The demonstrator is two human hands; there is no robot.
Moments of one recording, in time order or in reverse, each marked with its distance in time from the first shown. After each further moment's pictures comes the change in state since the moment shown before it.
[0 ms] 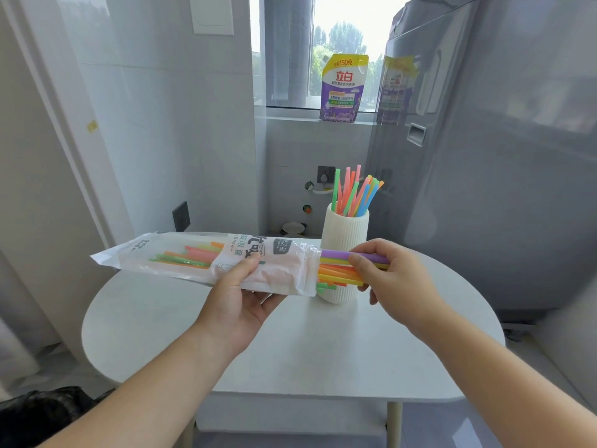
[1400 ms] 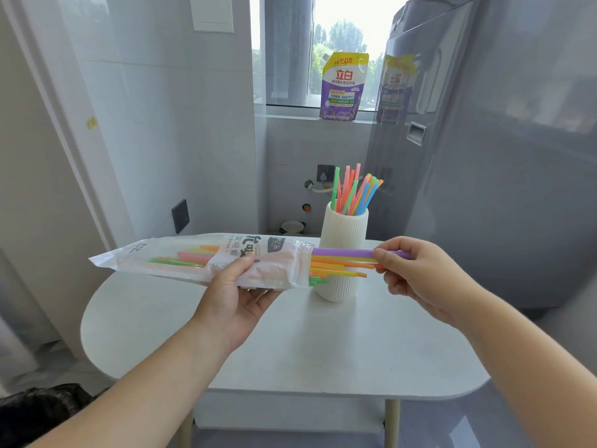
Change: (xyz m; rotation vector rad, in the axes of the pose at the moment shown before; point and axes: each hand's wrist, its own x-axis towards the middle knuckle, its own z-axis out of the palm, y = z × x) left_hand 0.002 0.002 -0.001 -0.019 0.070 -0.015; right_hand 0.012 0.007 -0.037 0.237 -0.077 0.225
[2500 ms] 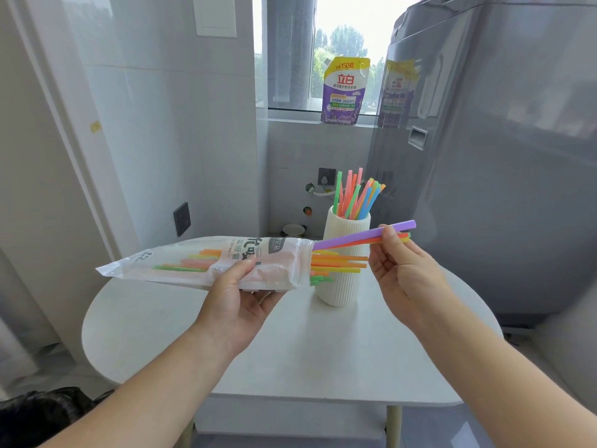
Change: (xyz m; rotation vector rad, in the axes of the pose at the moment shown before) left_hand 0.001 0.000 0.000 -0.033 -0.038 -0.004; right_hand 0.004 -0.004 0.040 0.896 0.169 0.032
